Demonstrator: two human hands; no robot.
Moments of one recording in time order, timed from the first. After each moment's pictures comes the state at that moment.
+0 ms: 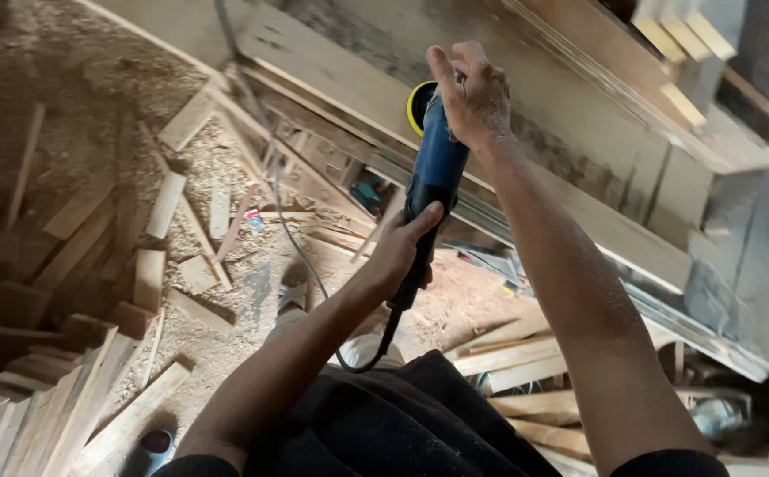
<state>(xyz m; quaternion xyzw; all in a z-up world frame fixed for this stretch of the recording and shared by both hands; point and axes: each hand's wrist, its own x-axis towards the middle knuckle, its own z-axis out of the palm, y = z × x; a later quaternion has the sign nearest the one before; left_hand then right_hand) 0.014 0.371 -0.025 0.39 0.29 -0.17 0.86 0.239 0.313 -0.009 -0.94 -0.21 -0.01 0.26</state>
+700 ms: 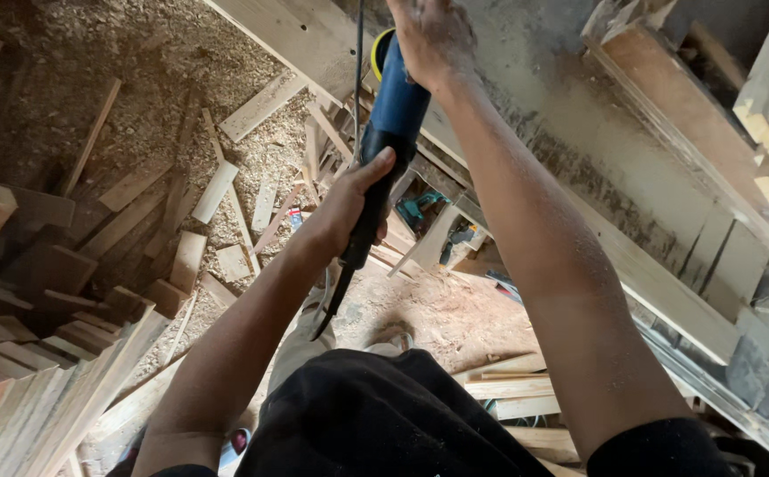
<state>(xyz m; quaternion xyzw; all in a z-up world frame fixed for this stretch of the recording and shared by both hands) 0.007 0.589 -0.006 0.42 0.27 -0.14 0.85 0.262 0.549 -0.027 -0.92 -0.36 0.02 0.14</state>
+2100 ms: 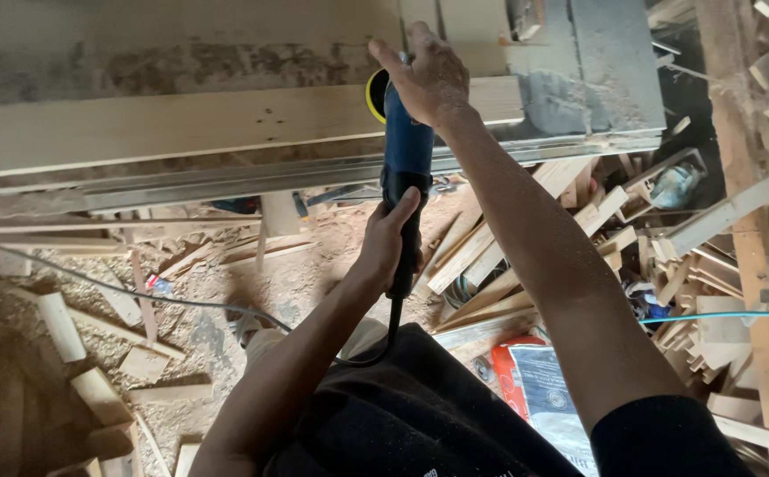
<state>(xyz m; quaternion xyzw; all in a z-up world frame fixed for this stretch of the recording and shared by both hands) 0.020 0.120 -0.013 0.44 0.19 -0.37 0.80 0.200 -0.021 -0.002 -0.98 0.06 -0.01 0.21</state>
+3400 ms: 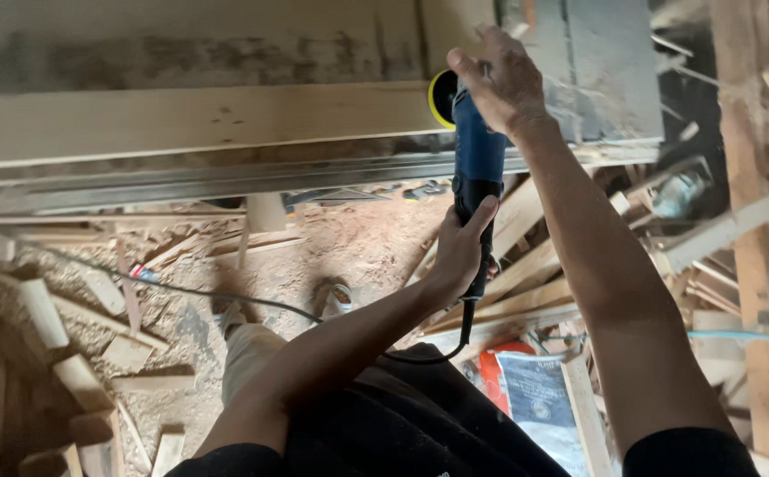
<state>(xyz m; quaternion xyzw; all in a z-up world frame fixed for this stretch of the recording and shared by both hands) 0.004 -0.029 -0.001 0.43 0.19 -0.37 0.80 0.191 -0.171 0.002 -0.99 0.03 0.01 0.17</state>
